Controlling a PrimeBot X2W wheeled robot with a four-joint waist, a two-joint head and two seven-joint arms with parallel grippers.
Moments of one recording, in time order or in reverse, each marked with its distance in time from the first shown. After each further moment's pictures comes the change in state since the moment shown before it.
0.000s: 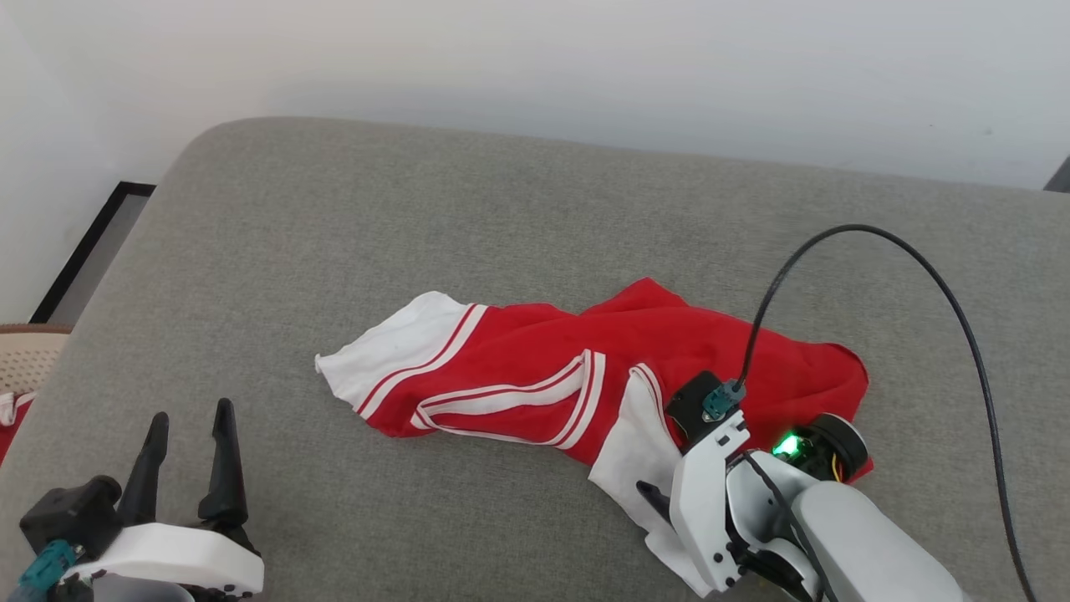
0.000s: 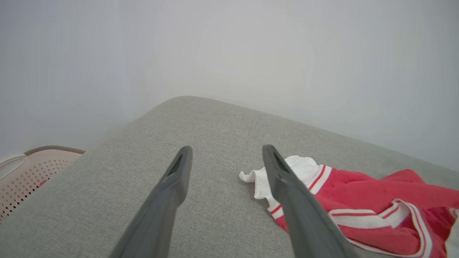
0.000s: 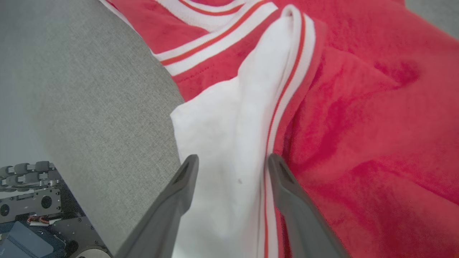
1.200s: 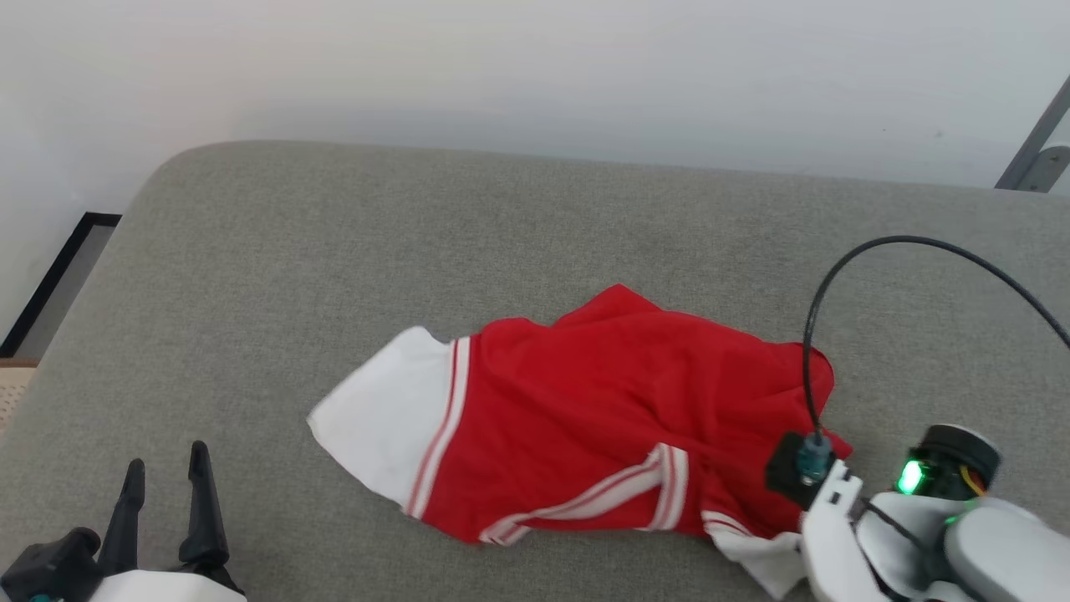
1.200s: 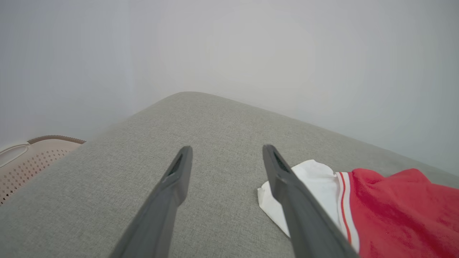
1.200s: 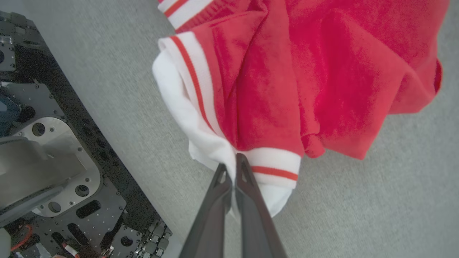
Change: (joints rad) left arm 0.054 -0.198 0.266 0.054 0.193 -0.171 0.000; right arm -0.070 -0.528 0.337 -0.402 0.272 0.000 0.234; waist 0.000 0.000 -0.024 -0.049
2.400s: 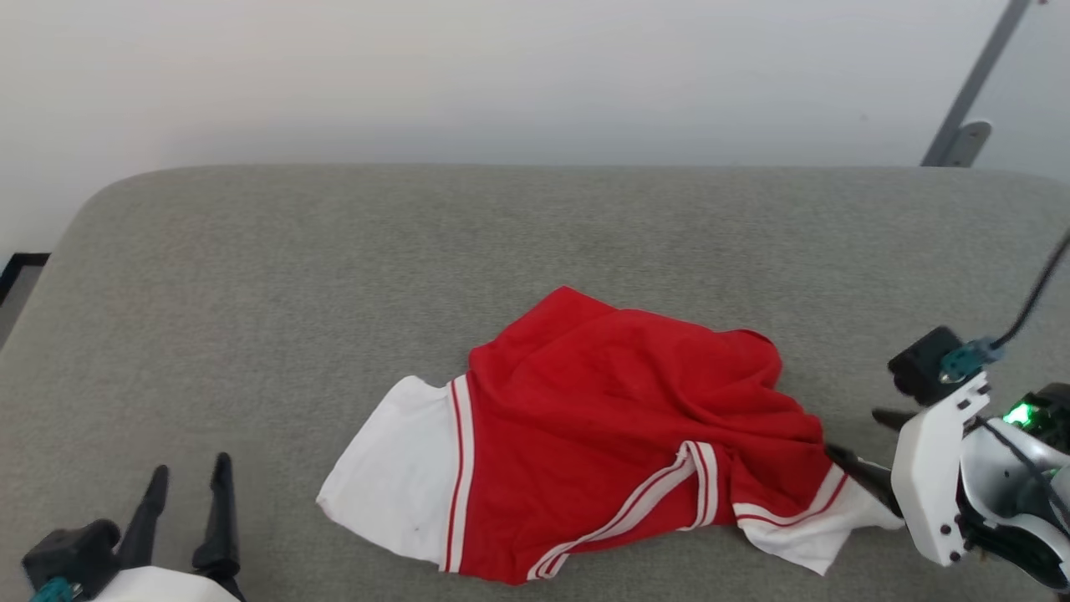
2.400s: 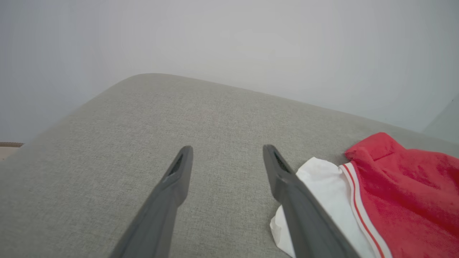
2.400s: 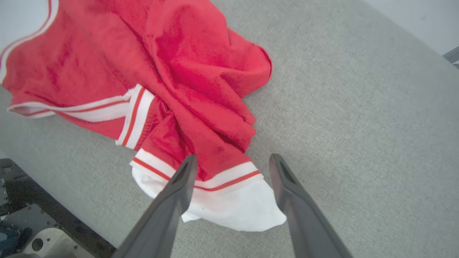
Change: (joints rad) left arm 0.003 0.065 -0.065 0.027 -0.029 -0.019 0.044; right arm 0.135 0.042 -0.402 0.107 0.031 0.000 -0.171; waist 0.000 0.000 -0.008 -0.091
